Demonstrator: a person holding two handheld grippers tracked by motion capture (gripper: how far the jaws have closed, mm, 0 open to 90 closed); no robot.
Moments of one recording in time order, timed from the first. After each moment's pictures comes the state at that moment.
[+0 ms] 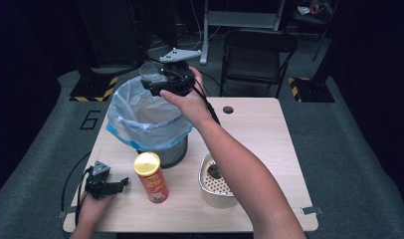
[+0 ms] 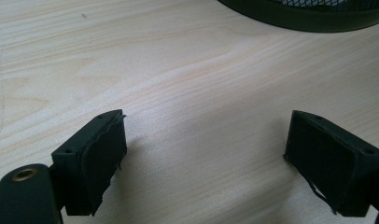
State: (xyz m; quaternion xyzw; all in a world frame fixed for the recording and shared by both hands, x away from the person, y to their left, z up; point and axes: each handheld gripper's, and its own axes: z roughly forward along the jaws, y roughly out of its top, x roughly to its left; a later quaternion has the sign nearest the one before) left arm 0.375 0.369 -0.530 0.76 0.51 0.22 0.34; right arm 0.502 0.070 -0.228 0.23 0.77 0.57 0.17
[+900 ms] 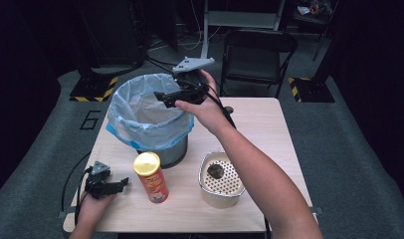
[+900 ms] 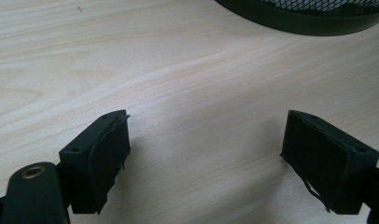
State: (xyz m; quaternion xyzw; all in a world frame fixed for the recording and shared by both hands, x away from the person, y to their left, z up) left arm 0.373 0.367 -0.527 0.75 0.53 0.20 0.35; right arm 0.488 0.032 -0.239 0.21 0.79 0.54 0.19
